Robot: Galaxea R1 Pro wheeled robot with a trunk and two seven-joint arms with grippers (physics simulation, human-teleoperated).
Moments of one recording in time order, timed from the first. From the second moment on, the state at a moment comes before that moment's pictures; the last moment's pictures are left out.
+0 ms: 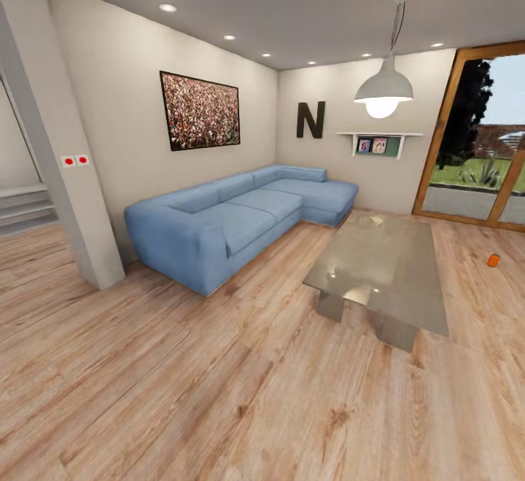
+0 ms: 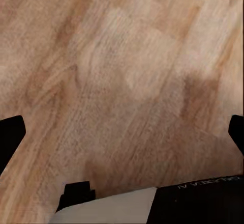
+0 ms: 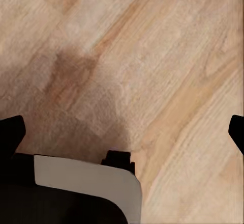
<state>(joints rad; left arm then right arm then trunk) -0.02 0.02 0.01 -0.44 0.00 -0.13 -0.19 0.00 -0.13 -0.01 -0.34 0.00 -0.21 0.21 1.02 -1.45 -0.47</state>
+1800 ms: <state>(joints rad) 0.21 0.02 0.01 -1.42 0.04 -0.19 -0.25 0.14 -0.06 -0.45 -1.33 0.00 -0.24 0.68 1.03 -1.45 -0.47</state>
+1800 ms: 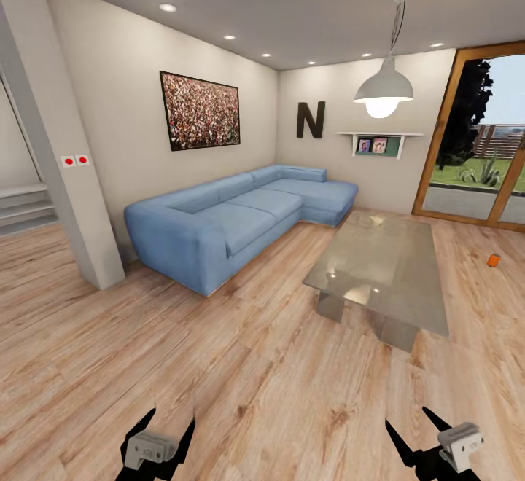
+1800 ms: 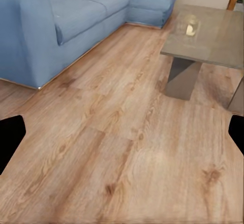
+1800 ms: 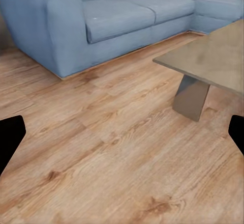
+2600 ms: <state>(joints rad) 0.21 0.02 0.01 -1.38 0.03 -0.19 -0.25 0.14 -0.05 -0.45 -1.32 0.00 -0.25 0.63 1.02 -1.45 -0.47</state>
